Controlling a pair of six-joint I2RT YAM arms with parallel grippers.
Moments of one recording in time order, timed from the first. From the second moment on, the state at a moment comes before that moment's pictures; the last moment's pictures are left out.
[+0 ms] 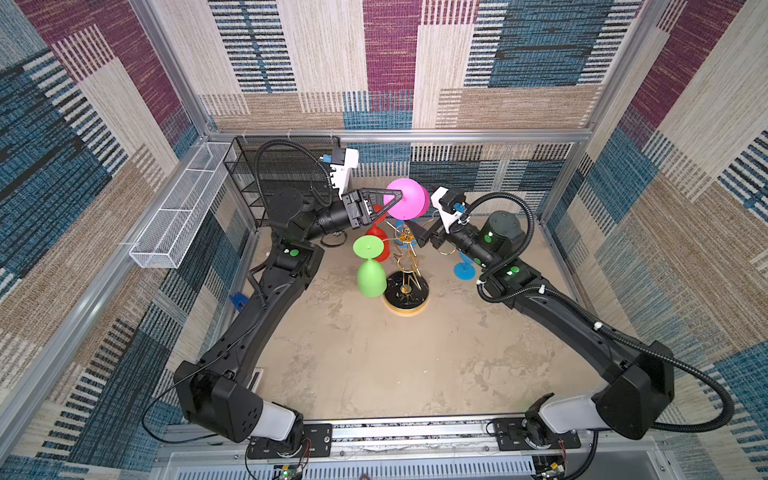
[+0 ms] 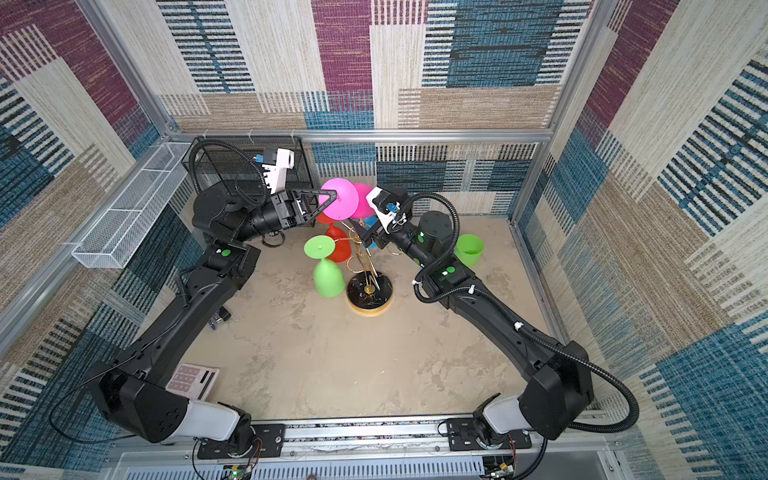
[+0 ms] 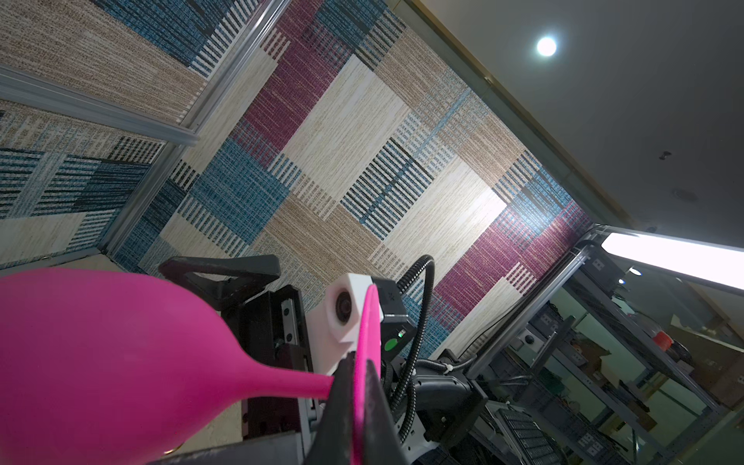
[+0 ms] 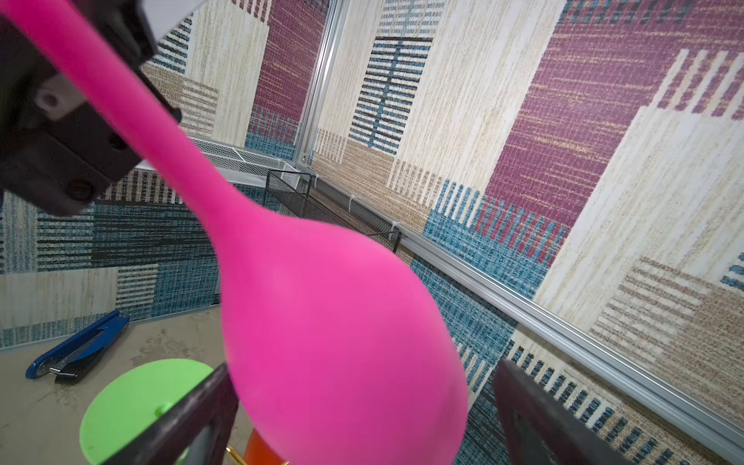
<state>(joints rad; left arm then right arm) -0.36 1.45 1.50 0.43 0.97 -1.11 0.57 1.43 1.28 0.35 -0.23 -0.32</state>
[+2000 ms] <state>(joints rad) -0.33 1.33 1.30 0.30 0.63 -0.30 0.59 1.39 1.62 -0.27 -0.21 -0.17</state>
